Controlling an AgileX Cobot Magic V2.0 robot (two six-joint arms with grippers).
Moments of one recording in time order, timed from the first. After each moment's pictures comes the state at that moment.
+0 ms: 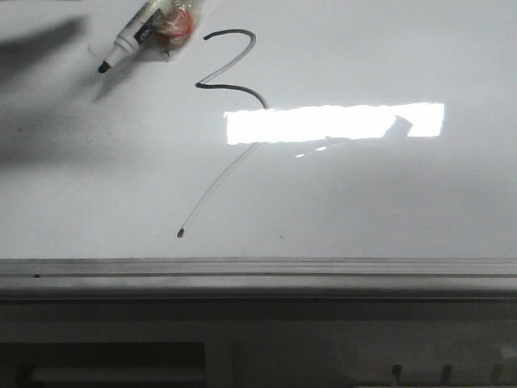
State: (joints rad) left arm -0.65 1.04 -0.68 -0.19 -0.11 -0.17; right arm 0.47 0.69 -0.96 0.68 0.62 -0.93
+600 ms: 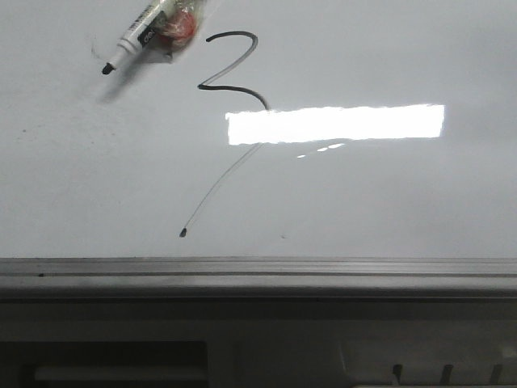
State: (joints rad) left arm -0.65 0.32 -0.65 -0.09 0.47 0.08; right arm 0.47 0.30 -0.35 0.83 0.03 -0.93
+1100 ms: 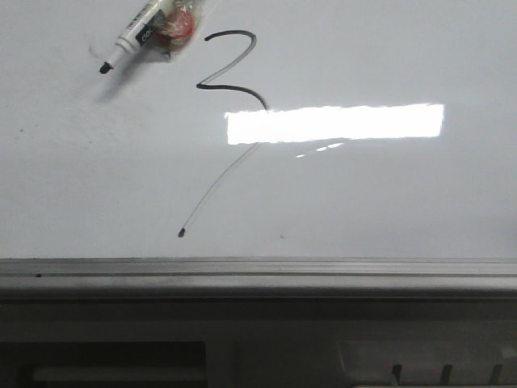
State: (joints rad) left arm -0.65 0.26 -0.61 -0.14 0.52 0.08; right arm 0.47 0.21 -0.05 0.90 -0.12 -0.93
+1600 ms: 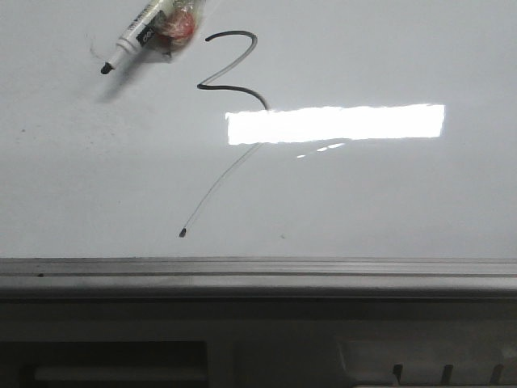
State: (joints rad) left arm -0.65 0.25 -0.57 -0.12 0.51 0.08; right arm 0.47 0.21 -0.02 0.90 -0.12 -0.93
